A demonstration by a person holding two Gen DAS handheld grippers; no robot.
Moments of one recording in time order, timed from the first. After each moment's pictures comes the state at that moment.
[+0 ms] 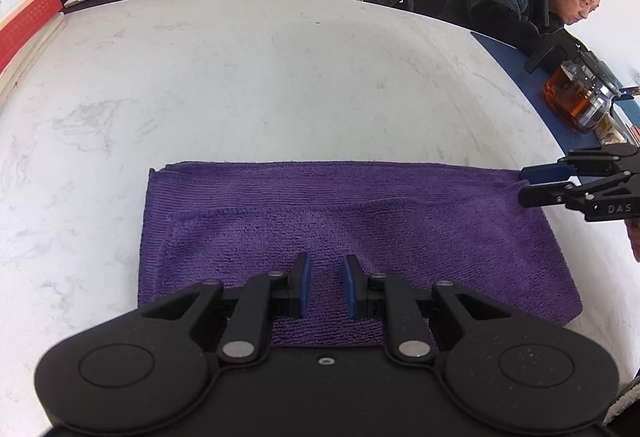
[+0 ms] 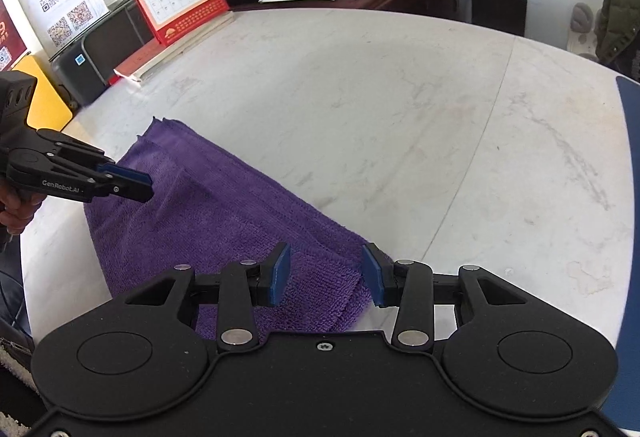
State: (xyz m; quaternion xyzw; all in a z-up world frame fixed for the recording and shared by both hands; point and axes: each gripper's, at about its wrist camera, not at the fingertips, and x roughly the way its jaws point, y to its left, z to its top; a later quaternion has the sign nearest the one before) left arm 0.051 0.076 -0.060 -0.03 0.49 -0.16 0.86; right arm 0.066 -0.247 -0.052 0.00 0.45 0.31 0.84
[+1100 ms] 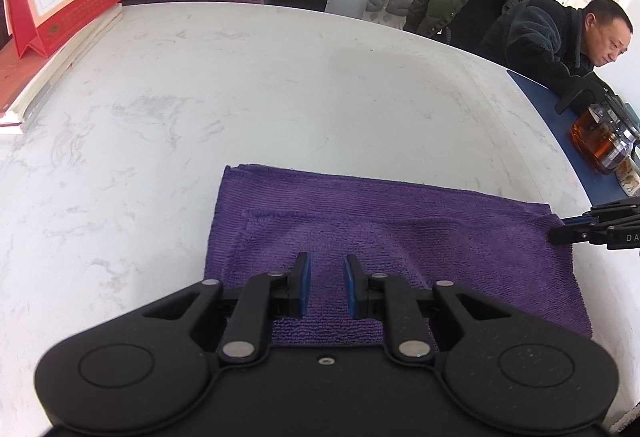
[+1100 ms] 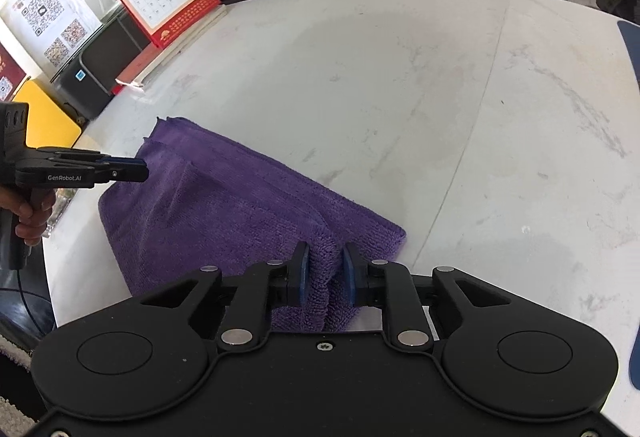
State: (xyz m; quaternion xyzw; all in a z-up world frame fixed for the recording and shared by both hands) left arm 0.037 0.107 -0.054 -0.05 0.47 -0.11 0.88; right arm 0.068 -0.264 -0.056 0.06 0.49 0.31 0.81
